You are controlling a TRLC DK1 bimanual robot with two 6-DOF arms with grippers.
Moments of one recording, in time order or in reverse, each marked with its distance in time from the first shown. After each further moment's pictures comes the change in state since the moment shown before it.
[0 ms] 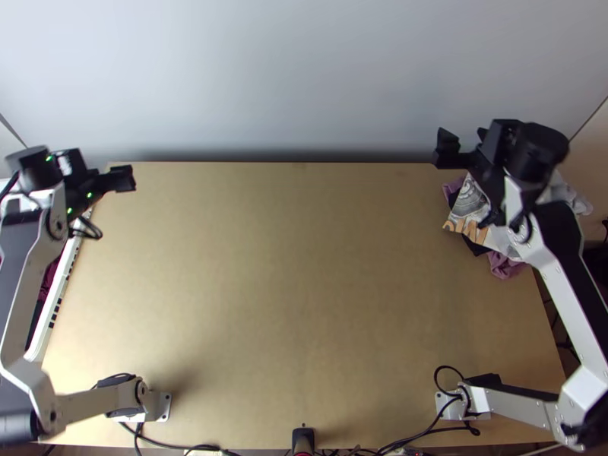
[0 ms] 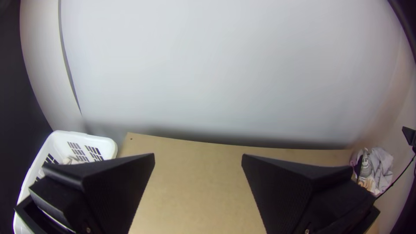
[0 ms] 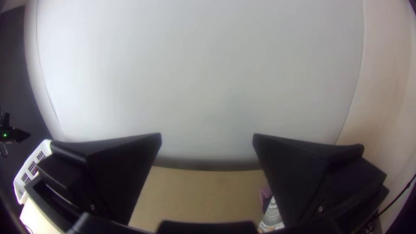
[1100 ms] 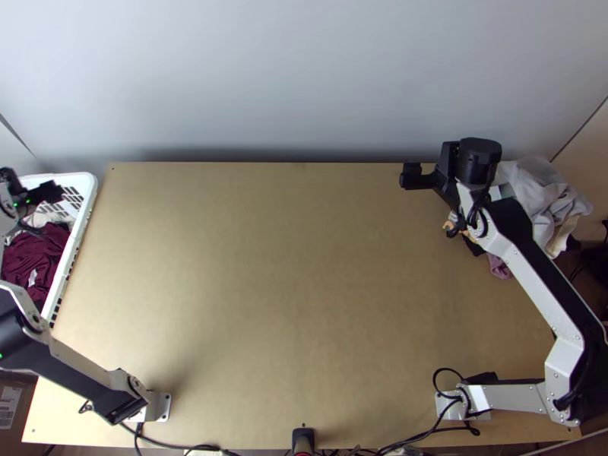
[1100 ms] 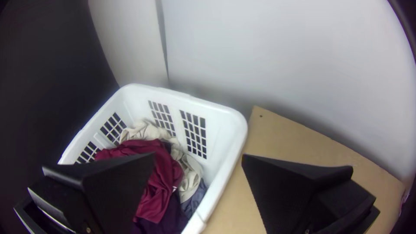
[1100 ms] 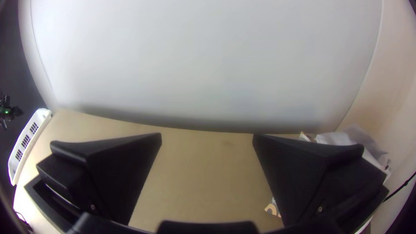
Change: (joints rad) left arm 0.446 0.464 0.209 0.061 -0.080 0.151; right arm 0.072 0.114 -0.098 -0.011 0.055 -0.003
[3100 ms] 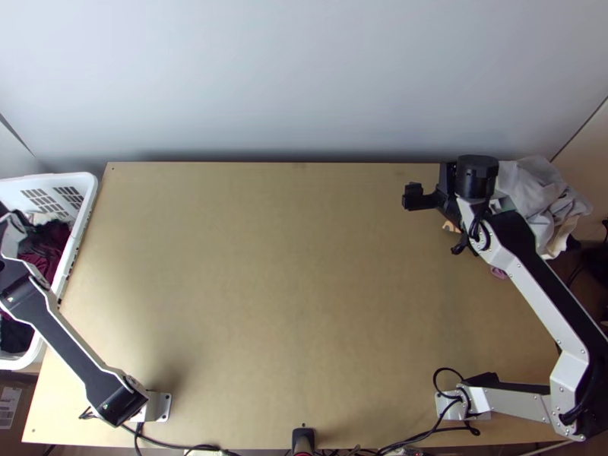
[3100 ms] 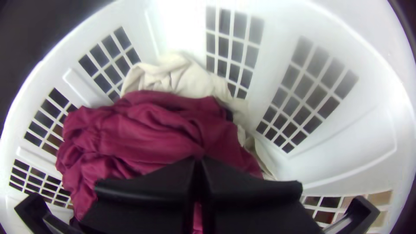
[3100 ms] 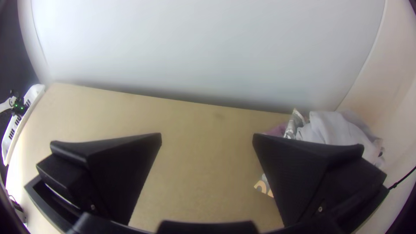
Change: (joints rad) left arm 0.172 0.880 0.711 -0.047 -0.034 -0.006; right arm 0.000 -0.065 -0.095 -0.088 0.025 -0.053
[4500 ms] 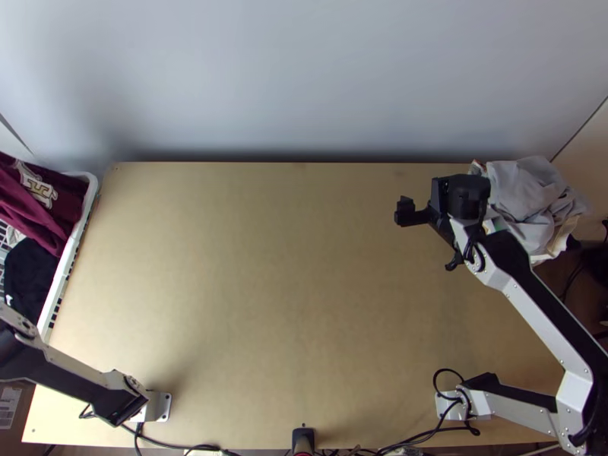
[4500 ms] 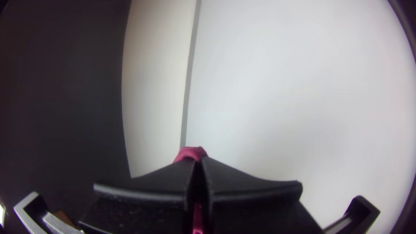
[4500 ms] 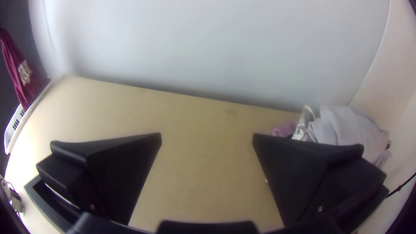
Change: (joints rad) left arm -0.037 -0.915 -0.009 -0.124 0.159 -0.197; right arm 0.062 -0.089 -0.144 0.085 0.001 0.005
